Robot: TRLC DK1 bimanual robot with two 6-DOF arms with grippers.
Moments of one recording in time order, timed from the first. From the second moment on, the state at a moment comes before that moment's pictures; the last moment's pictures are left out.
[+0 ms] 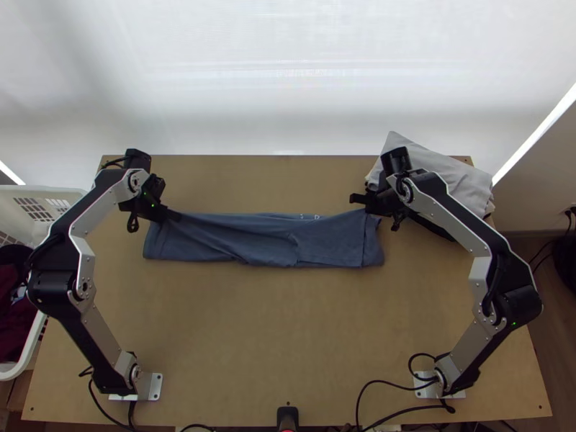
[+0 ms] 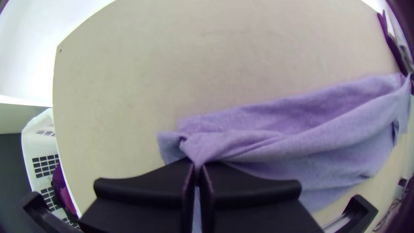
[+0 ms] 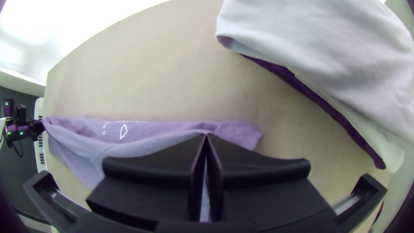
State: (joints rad) left arm 0.04 1.95 1.54 -0.83 -0.09 0.27; right arm 0.29 1.83 1.47 -0.72 -0.07 0.40
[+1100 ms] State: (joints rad) left arm 0.41 1.88 1.42 -0.85 0.68 0.21; right arm 0.29 1.56 1.56 -0.82 -0.30 0.55
